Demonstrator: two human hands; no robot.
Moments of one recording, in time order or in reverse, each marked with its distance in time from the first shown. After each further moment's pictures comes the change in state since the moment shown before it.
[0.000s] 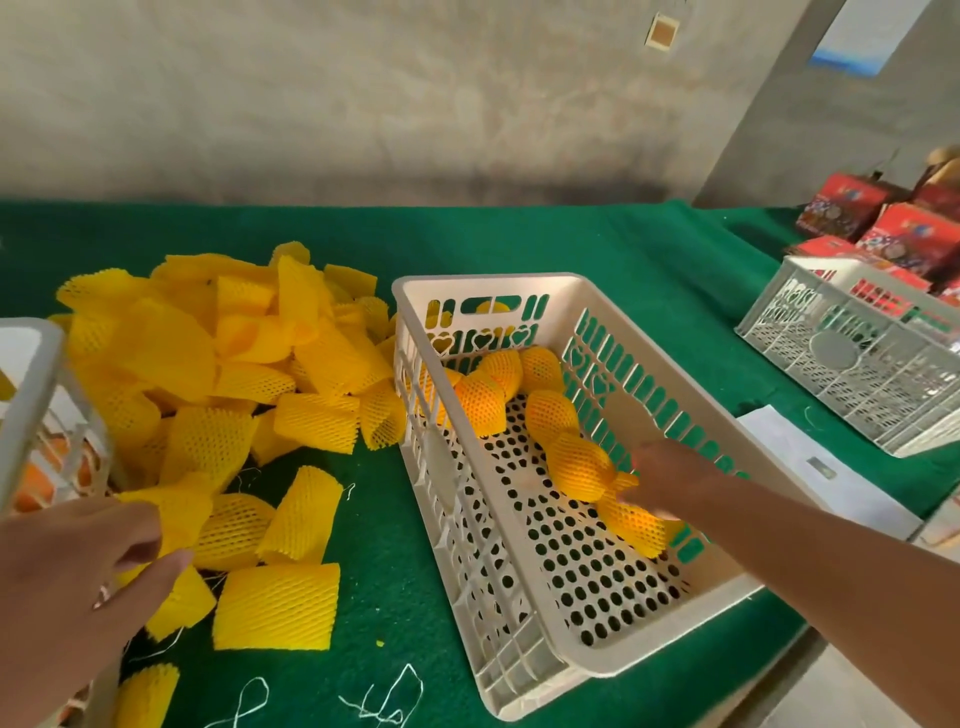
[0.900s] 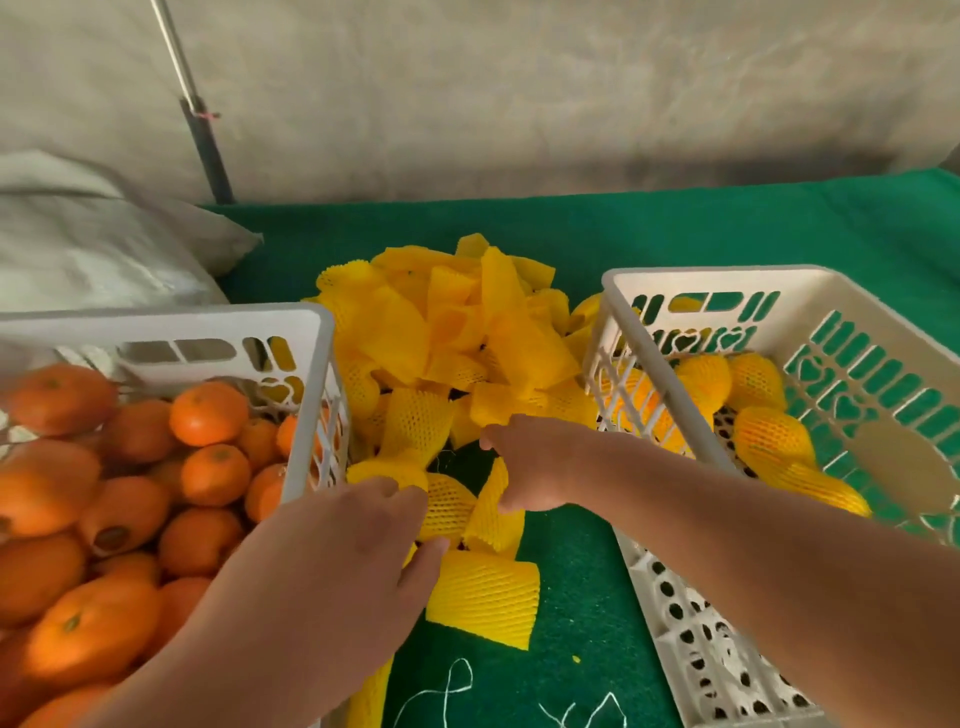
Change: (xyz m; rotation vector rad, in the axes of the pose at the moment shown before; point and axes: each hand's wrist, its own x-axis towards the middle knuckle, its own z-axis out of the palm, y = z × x) left_hand -0.047 0.123 -0.129 0.132 0.086 0.075; right_hand -0.028 -0.335 -0.051 -0.092 -0.162 -0.784
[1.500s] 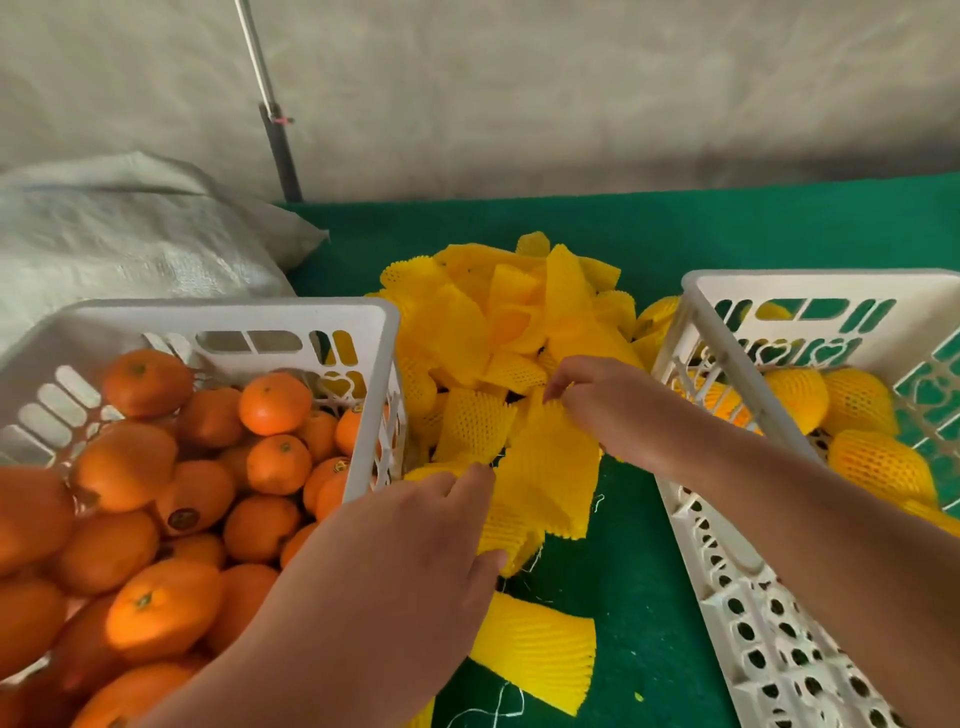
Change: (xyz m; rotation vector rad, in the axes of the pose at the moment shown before) left_hand 0.001 0.001 -0.002 -0.143 0.022 -0.068; right_hand -0.015 0.007 -0.041 0.844 0.336 -0.007
